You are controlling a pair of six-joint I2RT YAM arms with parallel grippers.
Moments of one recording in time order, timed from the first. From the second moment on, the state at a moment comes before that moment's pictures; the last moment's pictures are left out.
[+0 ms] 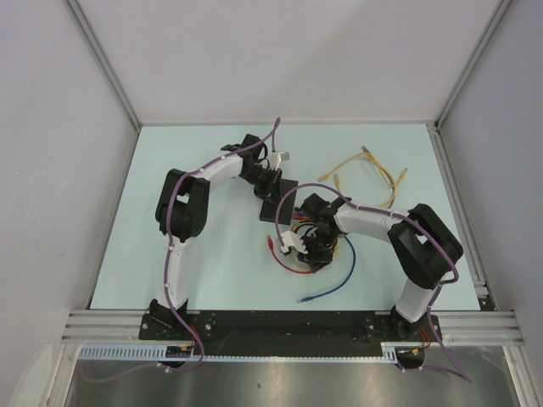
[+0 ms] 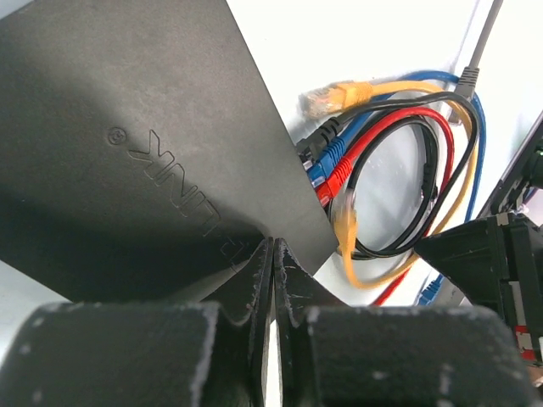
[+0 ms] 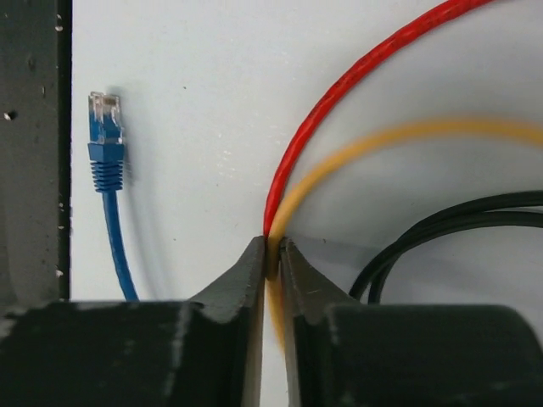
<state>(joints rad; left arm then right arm) -0.41 2.24 1.73 -0.73 0.73 0.02 0.73 1.75 1.03 -0.77 -0.59 -1.05</state>
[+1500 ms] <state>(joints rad) -0.31 2.23 1.75 -0.78 0.66 0.06 0.18 1.79 1.40 -0.58 -0.33 -0.77</state>
